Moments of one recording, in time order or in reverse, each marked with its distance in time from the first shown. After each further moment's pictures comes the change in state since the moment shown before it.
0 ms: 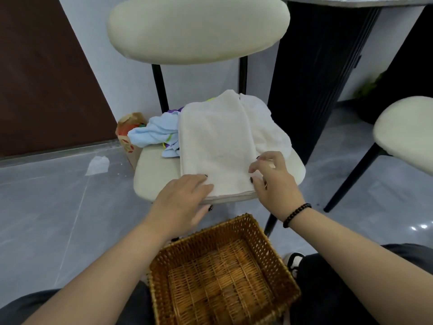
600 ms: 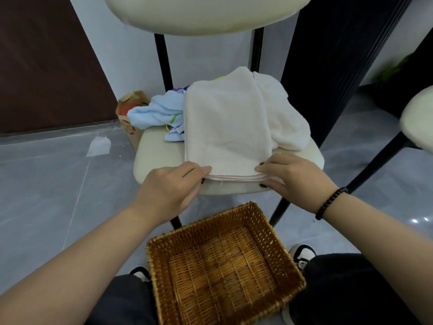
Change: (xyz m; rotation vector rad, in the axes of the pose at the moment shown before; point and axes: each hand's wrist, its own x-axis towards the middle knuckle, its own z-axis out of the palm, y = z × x) left_hand -0.005 -0.023 -0.009 -0.026 0.078 0.038; right_hand 0.012 0.021 -0.014 -0.183 -0.286 -0.331
